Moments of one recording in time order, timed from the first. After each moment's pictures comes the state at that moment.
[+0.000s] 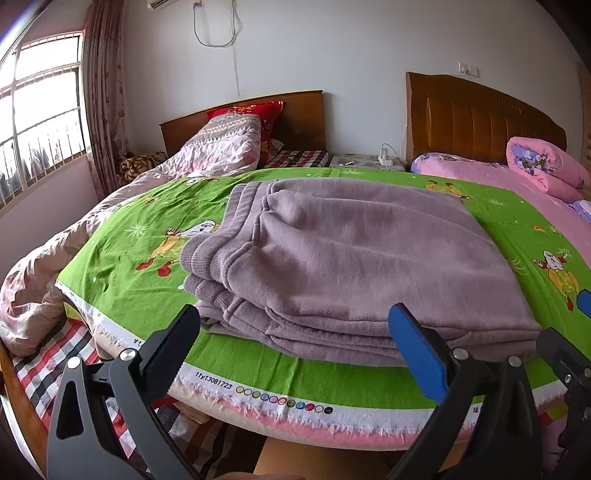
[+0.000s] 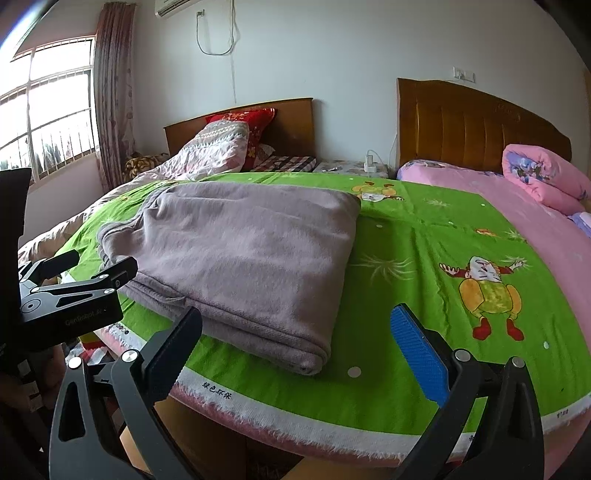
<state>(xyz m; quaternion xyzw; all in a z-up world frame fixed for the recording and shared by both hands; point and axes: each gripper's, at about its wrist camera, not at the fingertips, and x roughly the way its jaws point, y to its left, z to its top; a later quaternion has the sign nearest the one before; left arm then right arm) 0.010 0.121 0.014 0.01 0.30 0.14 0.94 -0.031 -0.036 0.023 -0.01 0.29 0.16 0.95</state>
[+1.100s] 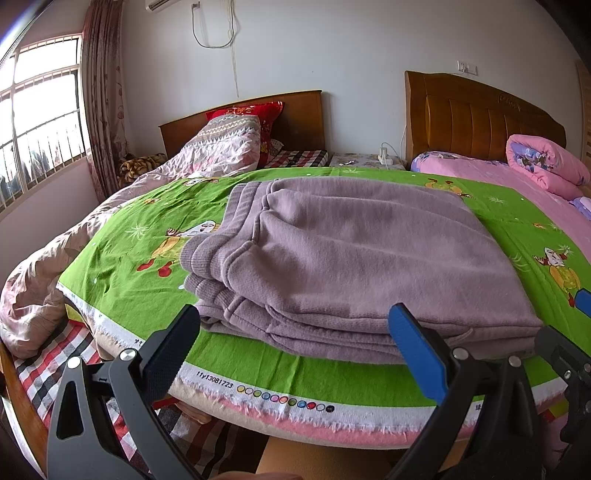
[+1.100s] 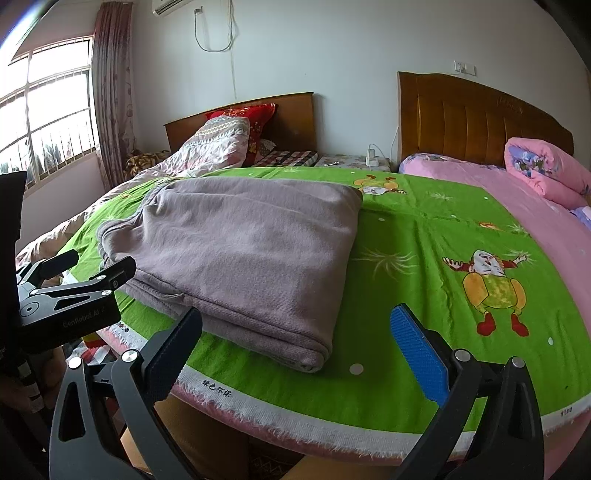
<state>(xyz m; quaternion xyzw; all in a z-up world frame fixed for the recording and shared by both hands) 0.010 0.121 0.014 0.02 0.30 0.14 0.94 -0.027 -0.037 0.019 -0.01 0.30 0.16 0.94</state>
